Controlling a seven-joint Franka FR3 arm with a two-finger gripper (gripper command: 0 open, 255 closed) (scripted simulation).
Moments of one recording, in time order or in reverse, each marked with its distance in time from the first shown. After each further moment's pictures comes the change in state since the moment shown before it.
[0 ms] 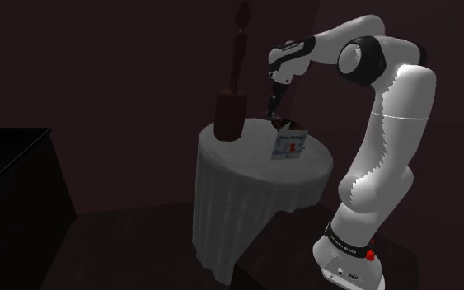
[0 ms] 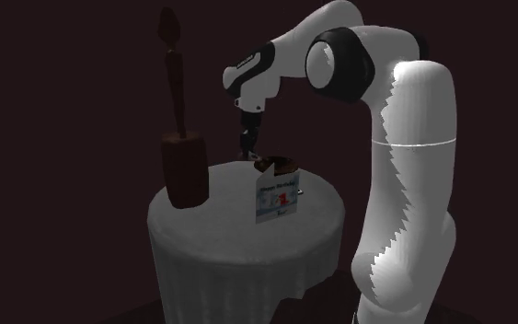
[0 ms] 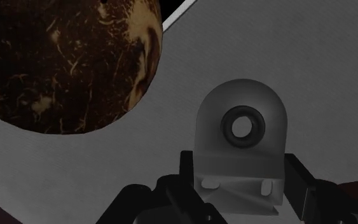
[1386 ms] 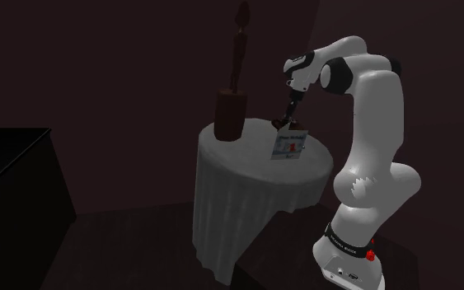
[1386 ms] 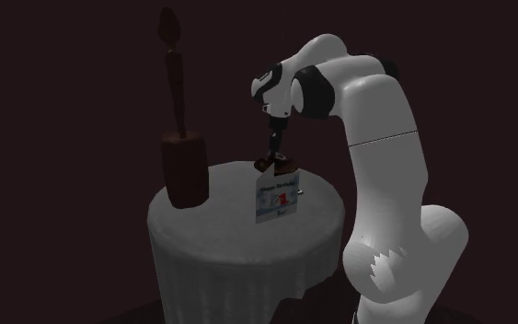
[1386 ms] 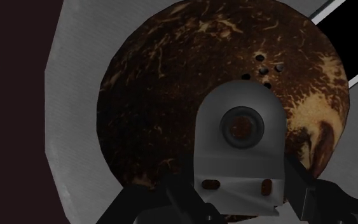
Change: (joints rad) arm -0.209 0.281 -0.062 0.281 0.106 -0.052 -0.272
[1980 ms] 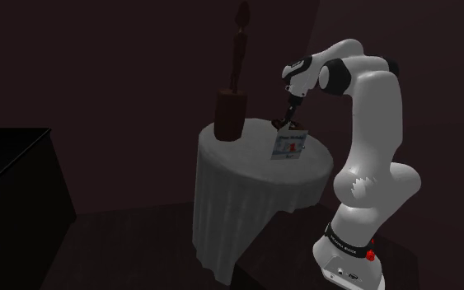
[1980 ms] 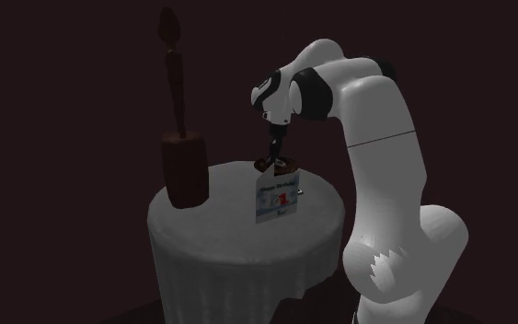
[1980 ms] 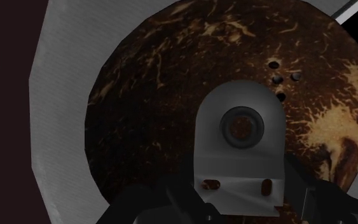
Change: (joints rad) arm 0.001 0.018 0.005 -0.048 0.010 0.064 -0.013
